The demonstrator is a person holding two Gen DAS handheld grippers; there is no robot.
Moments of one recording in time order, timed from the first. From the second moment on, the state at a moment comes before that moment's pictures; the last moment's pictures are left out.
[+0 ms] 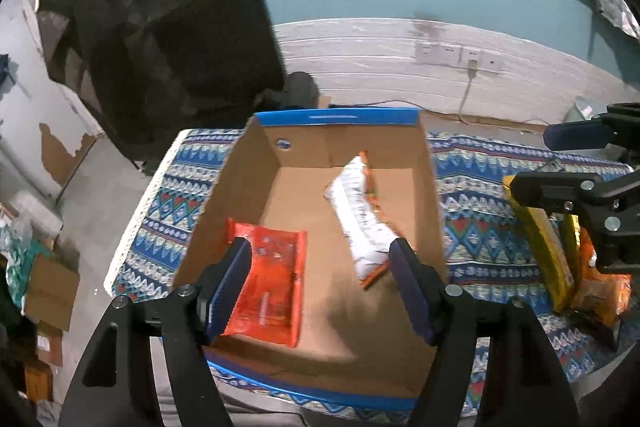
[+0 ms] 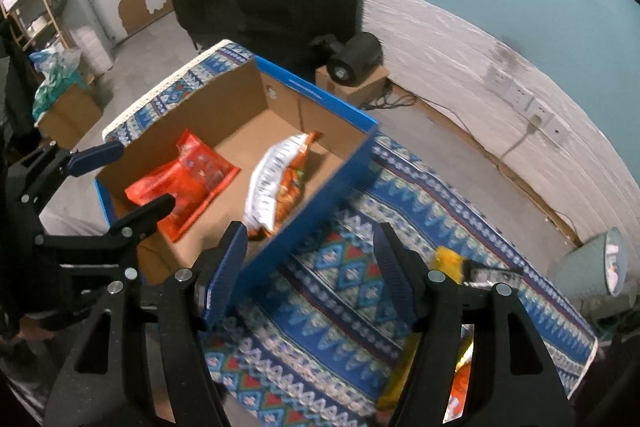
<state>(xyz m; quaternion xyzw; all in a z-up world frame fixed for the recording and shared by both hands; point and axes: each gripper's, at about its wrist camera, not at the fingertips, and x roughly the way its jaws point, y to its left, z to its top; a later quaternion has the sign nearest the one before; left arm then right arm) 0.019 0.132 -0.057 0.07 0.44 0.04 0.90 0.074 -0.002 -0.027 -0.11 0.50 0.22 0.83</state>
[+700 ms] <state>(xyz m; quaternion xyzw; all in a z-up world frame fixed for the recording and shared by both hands) 0.019 0.000 -0.078 0.13 0.48 -0.08 0.86 0.029 -0.167 -0.041 -0.06 0.54 0.12 0.83</state>
